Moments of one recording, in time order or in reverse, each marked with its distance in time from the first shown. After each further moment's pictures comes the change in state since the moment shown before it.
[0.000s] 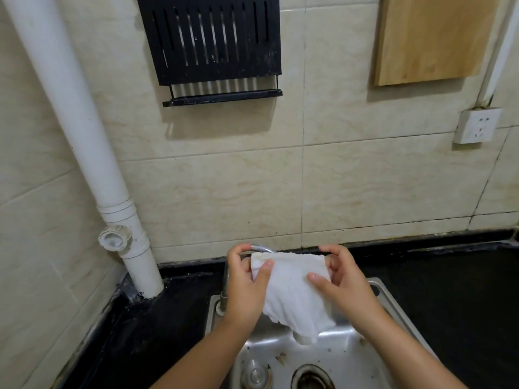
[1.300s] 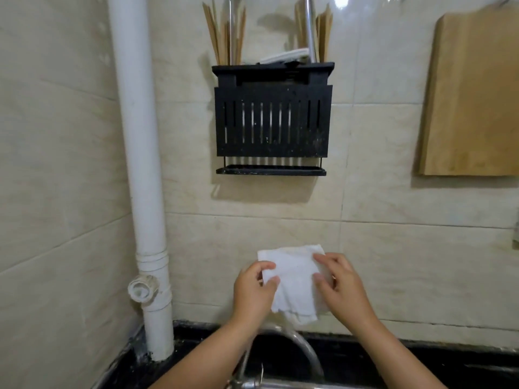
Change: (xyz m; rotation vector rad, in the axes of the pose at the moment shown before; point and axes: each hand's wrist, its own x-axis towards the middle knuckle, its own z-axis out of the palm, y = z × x) left_hand 0.101 0.045 -0.019 0.270 0.127 0.149; right_hand 0.114 -0.061 0.028 -0.482 0.074 -0.461
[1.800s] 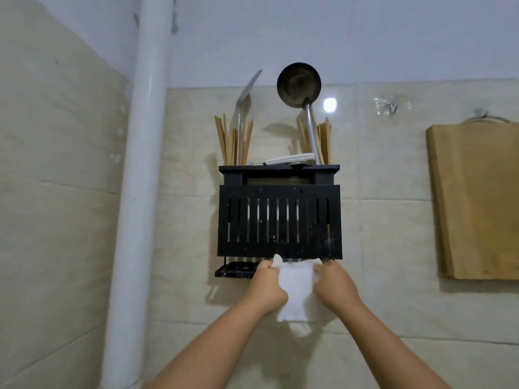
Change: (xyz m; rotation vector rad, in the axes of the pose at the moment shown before) left_hand 0.182 0.098 0.000 0.494 -0.177 0.245; right_hand 0.199 -0.059 -0.008 -0.443 -0.021 0.202
